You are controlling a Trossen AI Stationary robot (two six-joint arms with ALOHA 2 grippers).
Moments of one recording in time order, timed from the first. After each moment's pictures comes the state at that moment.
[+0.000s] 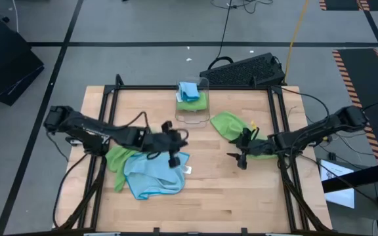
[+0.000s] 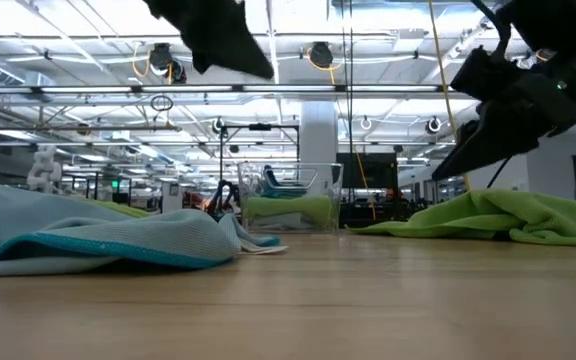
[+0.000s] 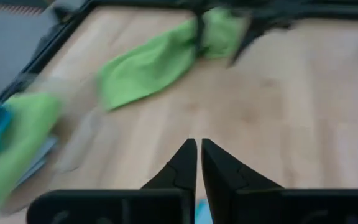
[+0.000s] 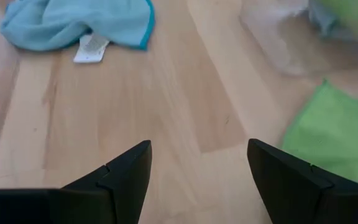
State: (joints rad) left arm -0.19 1.47 1.05 -0.21 -0.35 -0.19; right arm 0.23 1.03 0.29 0.05 0.34 0.31
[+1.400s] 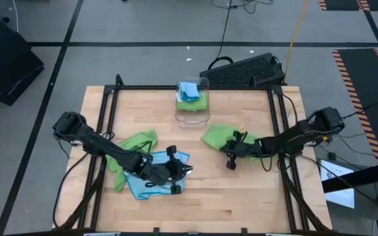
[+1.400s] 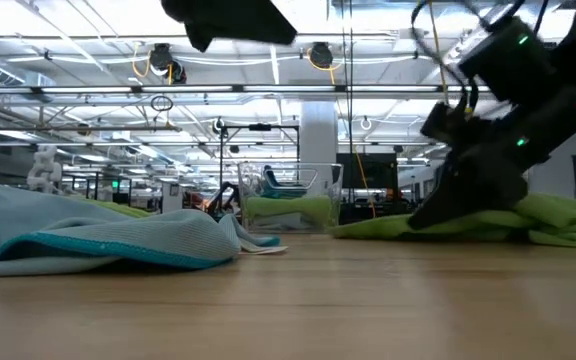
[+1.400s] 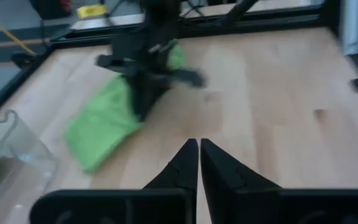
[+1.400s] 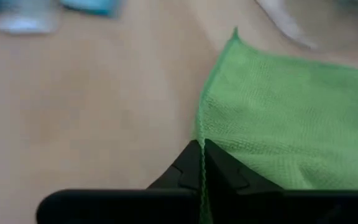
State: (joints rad) left arm -0.45 1.64 1.05 0.04 -0.55 -0.17; right arm 0.18 1.48 0.29 0.47 0.34 0.28
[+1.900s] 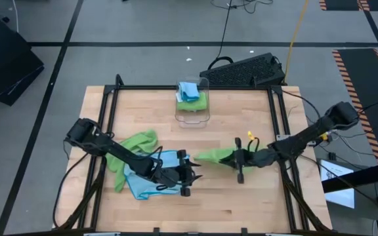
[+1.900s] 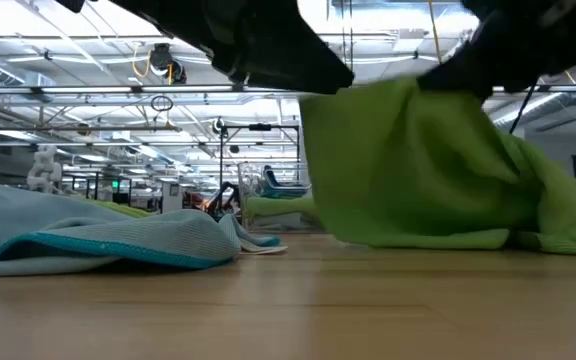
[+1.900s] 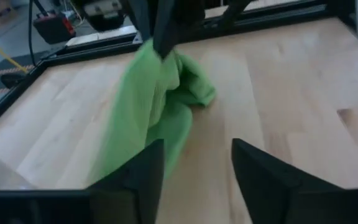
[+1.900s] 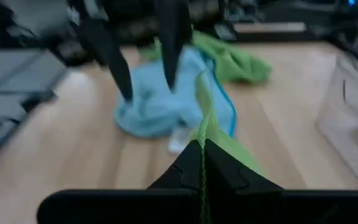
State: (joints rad) left arm -0.42 1.83 1.05 0.32 -0.55 -0.03; right arm 0.45 1.18 0.36 0.49 0.42 0.19
